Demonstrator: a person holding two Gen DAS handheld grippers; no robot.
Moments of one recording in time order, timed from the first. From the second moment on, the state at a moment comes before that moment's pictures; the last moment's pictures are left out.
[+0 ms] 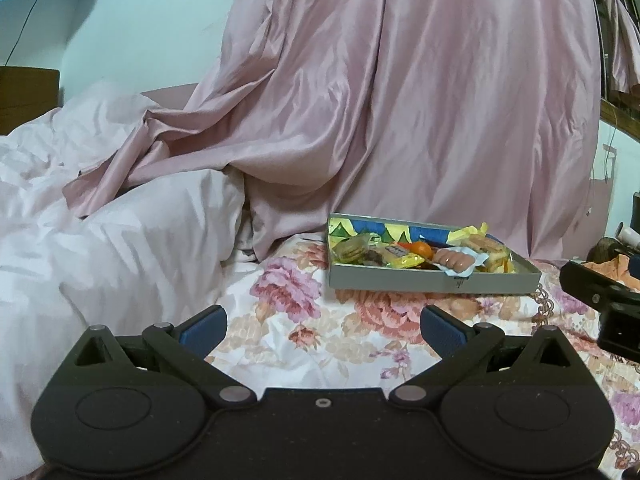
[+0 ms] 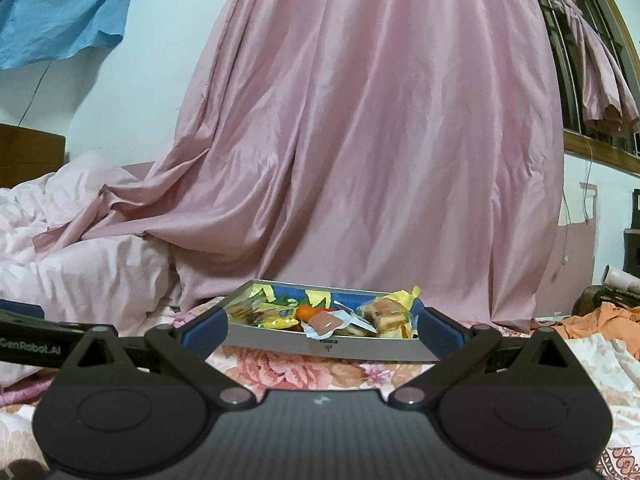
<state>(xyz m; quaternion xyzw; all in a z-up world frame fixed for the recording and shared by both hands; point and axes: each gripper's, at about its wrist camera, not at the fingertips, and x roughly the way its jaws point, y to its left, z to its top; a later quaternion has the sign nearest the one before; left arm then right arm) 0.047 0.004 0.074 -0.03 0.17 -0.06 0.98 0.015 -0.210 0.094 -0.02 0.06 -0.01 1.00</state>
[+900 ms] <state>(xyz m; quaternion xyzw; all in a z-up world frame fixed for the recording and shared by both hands) 0.037 0.018 0.034 -0.01 0.19 -0.07 0.98 0.014 -0.205 0.047 -0.01 0.15 -0.03 0.99</state>
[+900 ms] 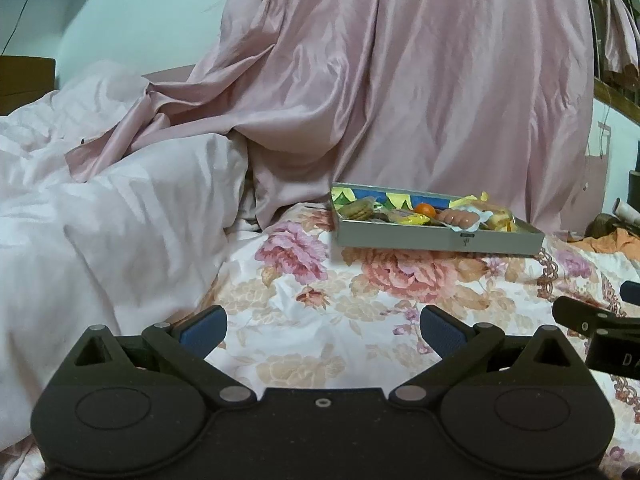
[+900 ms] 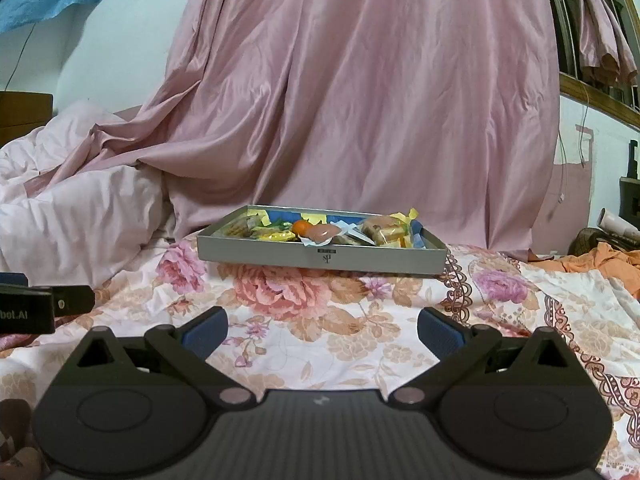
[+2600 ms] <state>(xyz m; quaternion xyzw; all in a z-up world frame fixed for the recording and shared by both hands) 0.036 0.018 0.034 -0.01 0.19 -0.06 0.98 0.015 -0.201 0.048 -0.01 0.15 -0.03 0.99</state>
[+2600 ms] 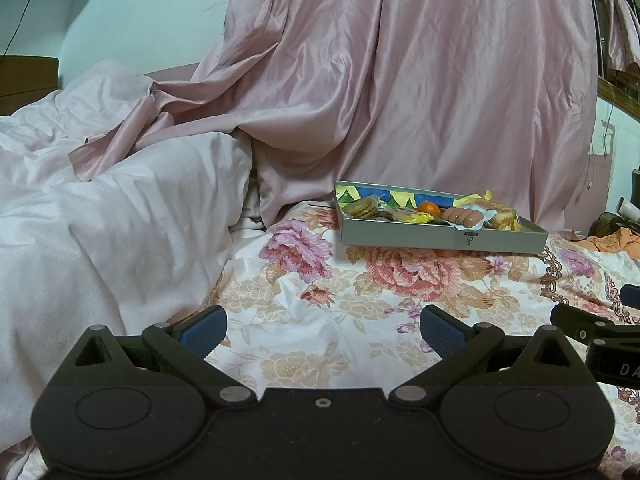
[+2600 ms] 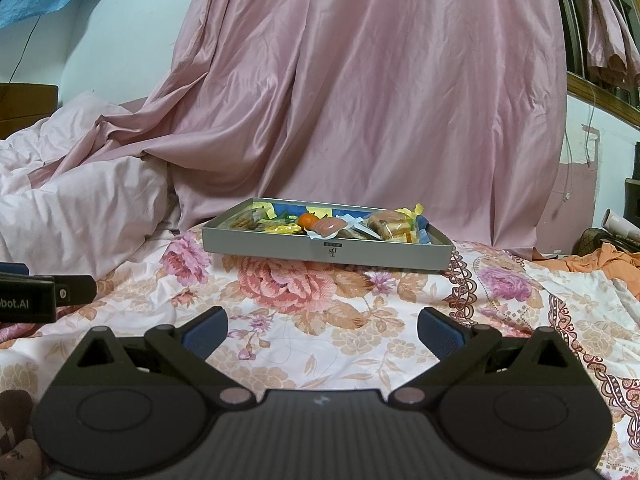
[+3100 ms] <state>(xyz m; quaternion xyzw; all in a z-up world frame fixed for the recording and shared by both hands) 0.036 0.014 0.040 -0.02 0.20 -0.05 0.98 0.015 -0.200 0.049 -0.02 0.16 -0.03 0.99</state>
